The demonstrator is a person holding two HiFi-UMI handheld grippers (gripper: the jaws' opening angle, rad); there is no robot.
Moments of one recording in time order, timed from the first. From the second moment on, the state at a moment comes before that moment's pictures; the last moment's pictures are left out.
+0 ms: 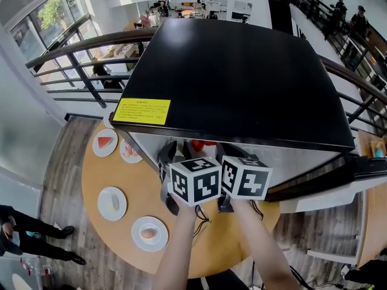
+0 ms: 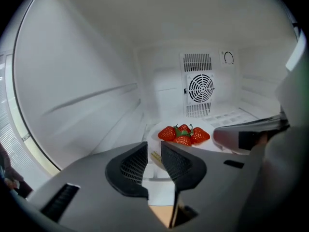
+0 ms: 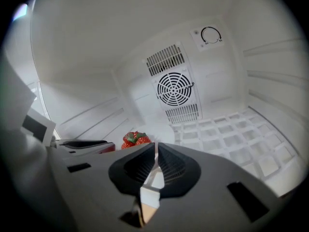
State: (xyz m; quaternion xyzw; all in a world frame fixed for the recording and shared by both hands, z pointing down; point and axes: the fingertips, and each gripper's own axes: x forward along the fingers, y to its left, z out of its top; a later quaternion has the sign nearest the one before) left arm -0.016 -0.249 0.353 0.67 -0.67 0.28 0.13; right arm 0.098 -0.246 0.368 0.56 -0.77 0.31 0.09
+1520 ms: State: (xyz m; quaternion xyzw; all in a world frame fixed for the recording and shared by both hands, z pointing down) left arm -0.048 -0.009 0.284 0.78 -0.61 0.05 0.13; right arm 0.124 0.004 0.295 0.61 -0.75 0.21 -0.10
